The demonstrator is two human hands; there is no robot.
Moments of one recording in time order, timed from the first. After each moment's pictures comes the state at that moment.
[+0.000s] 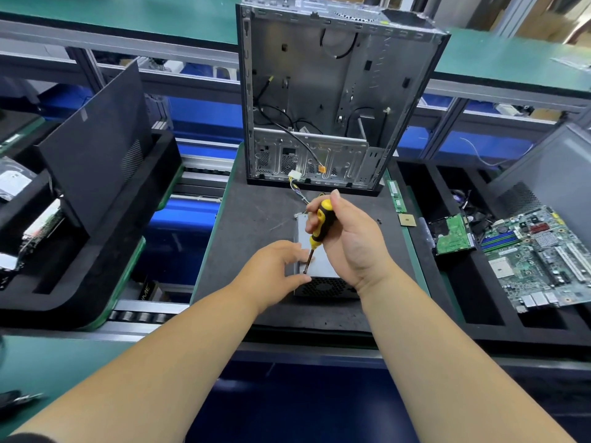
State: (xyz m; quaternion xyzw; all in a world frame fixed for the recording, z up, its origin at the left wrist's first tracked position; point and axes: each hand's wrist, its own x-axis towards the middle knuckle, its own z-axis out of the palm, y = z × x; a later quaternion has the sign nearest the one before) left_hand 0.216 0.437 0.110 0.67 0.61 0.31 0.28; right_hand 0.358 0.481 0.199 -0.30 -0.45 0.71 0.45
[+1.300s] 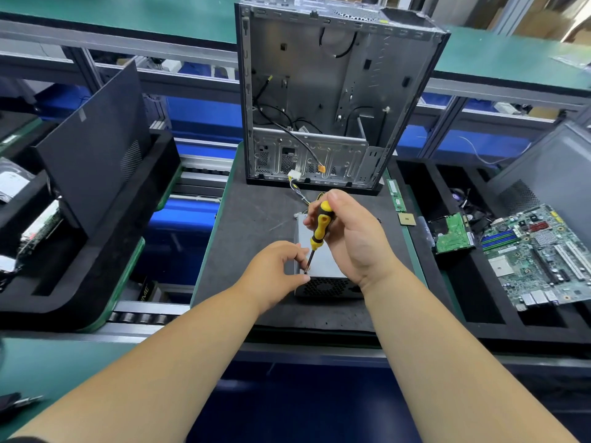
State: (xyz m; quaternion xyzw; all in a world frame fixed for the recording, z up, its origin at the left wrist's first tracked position) left_hand 0.220 0.436 0.112 0.62 0.62 0.34 0.35; right_hand 0.363 0.485 0.200 -0.31 -0.49 0.69 0.44
